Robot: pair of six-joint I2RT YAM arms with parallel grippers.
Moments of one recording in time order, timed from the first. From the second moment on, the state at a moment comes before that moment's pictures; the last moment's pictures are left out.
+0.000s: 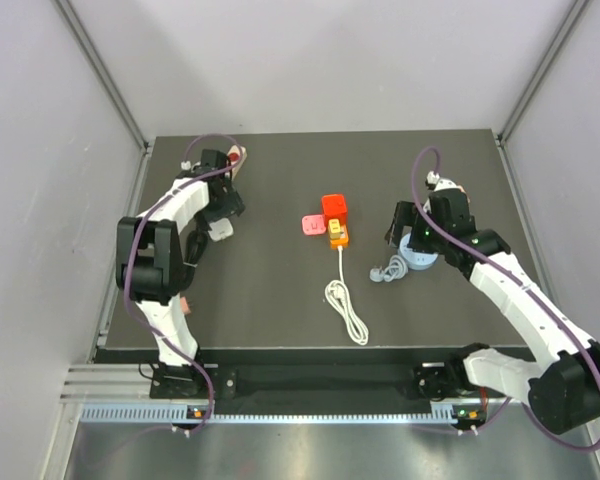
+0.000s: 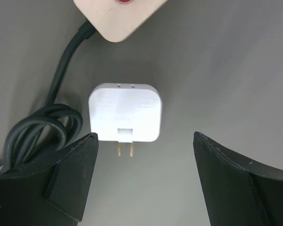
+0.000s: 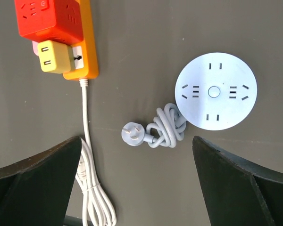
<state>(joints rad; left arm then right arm) -0.12 1.89 1.42 -0.66 -0.21 -0.62 0.35 1.10 0.91 -0.54 0.04 0.42</state>
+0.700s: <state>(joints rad) -0.12 1.99 1.42 -0.71 -0.29 -0.59 0.35 1.08 0.91 -0.54 -0.03 0.41</state>
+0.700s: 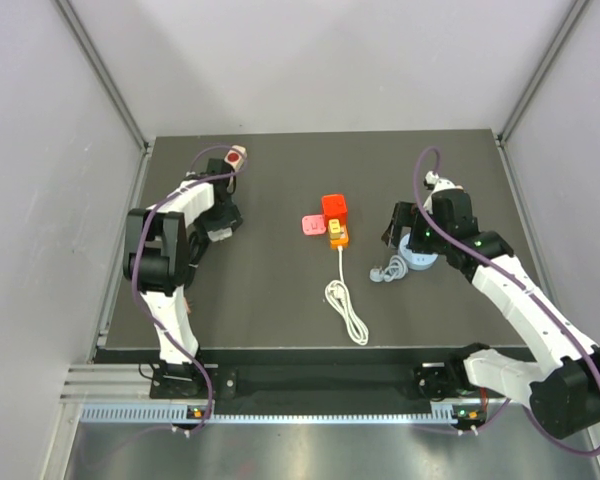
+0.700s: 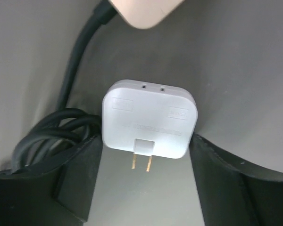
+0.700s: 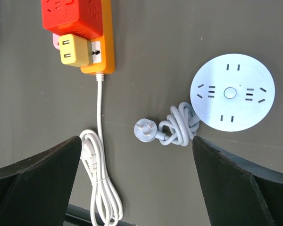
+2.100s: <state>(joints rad) -0.79 1.16 0.92 -0.35 0.17 -0.29 0.47 1.32 1.12 -0.50 -0.60 0.52</state>
